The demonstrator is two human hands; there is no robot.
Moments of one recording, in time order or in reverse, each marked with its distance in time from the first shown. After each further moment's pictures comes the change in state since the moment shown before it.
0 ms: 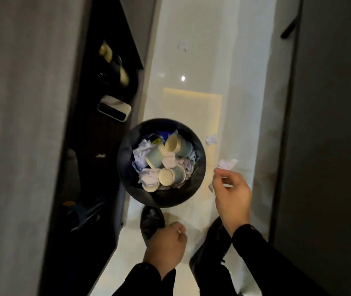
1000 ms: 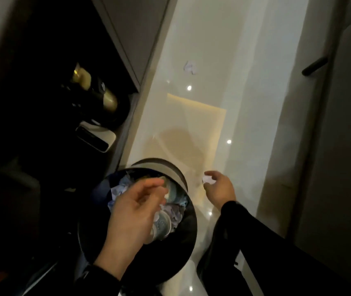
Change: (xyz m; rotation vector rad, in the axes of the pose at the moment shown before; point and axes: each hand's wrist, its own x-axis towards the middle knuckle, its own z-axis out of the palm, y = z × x) left_hand 0.083 0.099 -0.133 -0.933 0.517 0.136; right_hand 0.198 0.019 0.066 -0.447 -0.352 0.146
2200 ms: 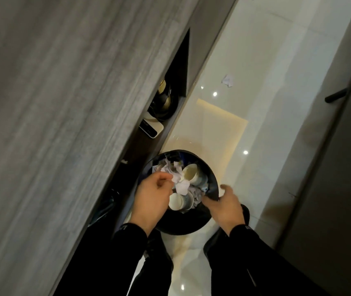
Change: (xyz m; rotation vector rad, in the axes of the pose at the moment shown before) left_hand -0.055 0.025 -0.057 0.116 0.108 -0.134; right_hand -0.149 -0.049 -0.013 -0.085 -0.159 0.045
